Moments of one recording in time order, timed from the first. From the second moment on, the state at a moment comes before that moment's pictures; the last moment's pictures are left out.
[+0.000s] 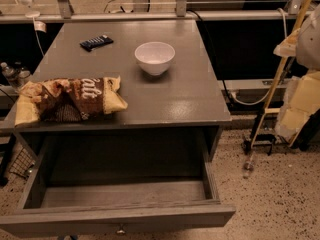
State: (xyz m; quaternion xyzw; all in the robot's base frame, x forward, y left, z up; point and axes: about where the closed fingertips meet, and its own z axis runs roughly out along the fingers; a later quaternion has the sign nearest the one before) arm 0.438 -0.217 0.976 -0.60 0.78 -0.03 0.16
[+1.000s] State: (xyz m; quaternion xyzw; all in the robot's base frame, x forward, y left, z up) arm 0.486 -0.144 0.969 -0.66 0.72 0.03 0.21
